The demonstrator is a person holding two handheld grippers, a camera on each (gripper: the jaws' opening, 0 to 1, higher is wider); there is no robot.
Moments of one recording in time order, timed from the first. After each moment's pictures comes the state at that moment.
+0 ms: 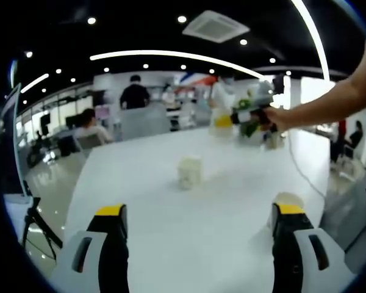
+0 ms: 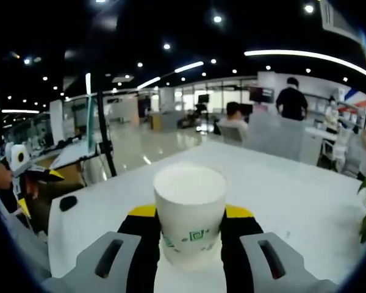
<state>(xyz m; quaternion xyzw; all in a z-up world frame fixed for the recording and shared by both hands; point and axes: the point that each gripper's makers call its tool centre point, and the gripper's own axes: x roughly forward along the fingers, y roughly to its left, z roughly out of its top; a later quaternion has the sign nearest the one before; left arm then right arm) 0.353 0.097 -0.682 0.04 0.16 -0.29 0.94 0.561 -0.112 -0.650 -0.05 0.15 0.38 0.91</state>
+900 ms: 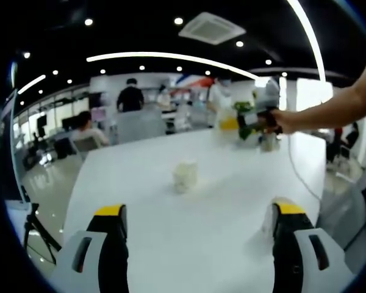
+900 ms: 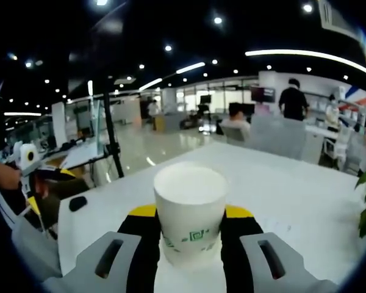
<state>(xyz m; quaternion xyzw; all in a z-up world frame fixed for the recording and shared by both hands) 0.354 0.088 -0.669 0.04 0.15 -0.30 0.94 0.530 -0.119 -0.637 -0.04 0.15 0.39 0.91</state>
